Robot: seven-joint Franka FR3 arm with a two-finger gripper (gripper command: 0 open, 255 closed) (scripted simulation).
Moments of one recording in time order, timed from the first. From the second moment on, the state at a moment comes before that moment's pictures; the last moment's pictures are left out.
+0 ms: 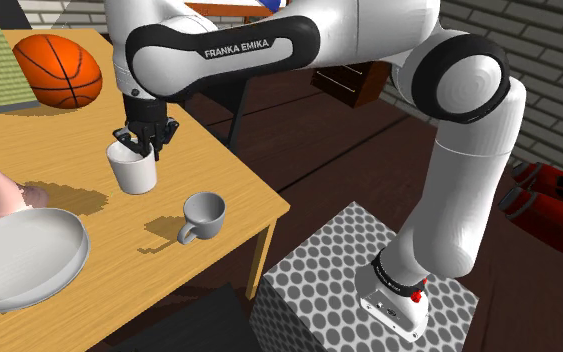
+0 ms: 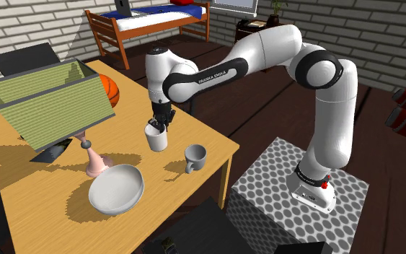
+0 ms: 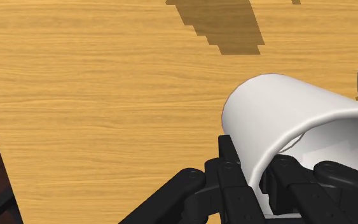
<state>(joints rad) 0.24 0.36 0.42 -1.60 -0.13 2.01 0.58</state>
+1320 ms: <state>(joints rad) 0.19 0.06 0.44 -1.78 0.00 1.91 0.53</state>
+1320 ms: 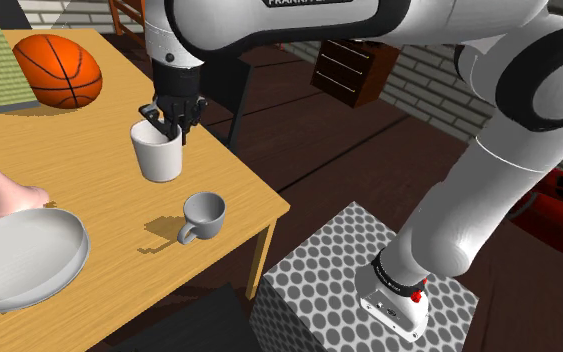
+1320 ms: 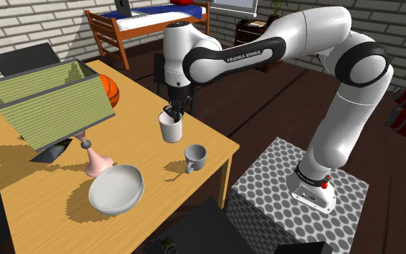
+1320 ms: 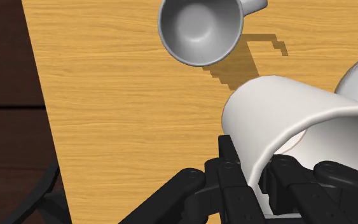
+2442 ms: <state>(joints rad) 0.18 -0.18 0.43 -2.13 0.11 2.05 0.46</state>
